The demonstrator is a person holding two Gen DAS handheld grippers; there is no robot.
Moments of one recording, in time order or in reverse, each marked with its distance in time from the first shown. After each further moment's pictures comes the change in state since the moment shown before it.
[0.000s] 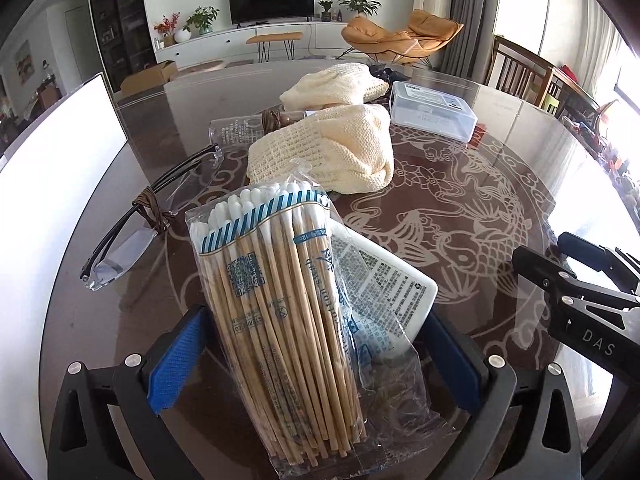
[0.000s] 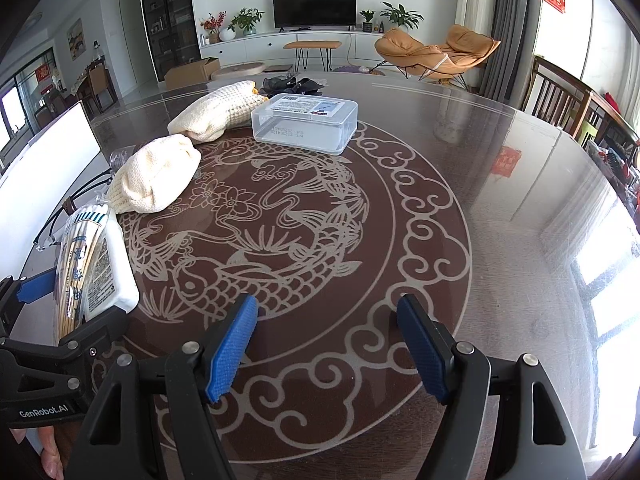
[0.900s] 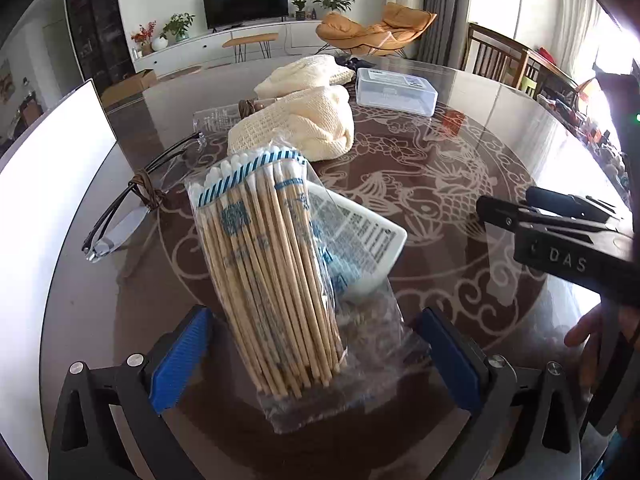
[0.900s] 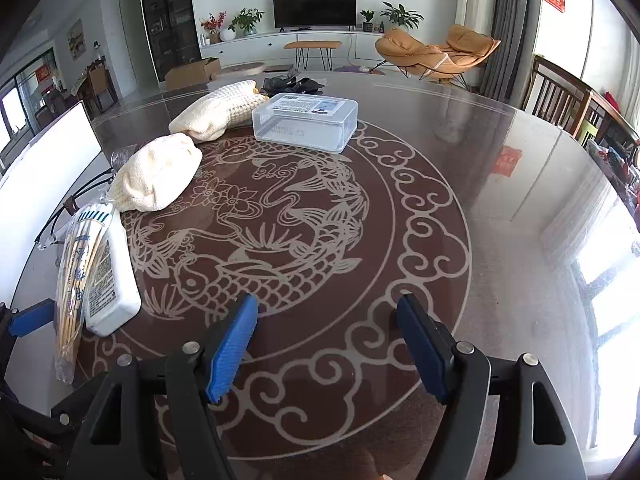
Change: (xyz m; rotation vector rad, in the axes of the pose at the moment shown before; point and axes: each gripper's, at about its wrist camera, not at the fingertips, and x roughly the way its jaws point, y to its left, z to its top) left arm -0.011 -0.005 -0.021 0.064 0.005 -0.038; right arm -0.001 0.000 -0.002 0.001 0.000 0.001
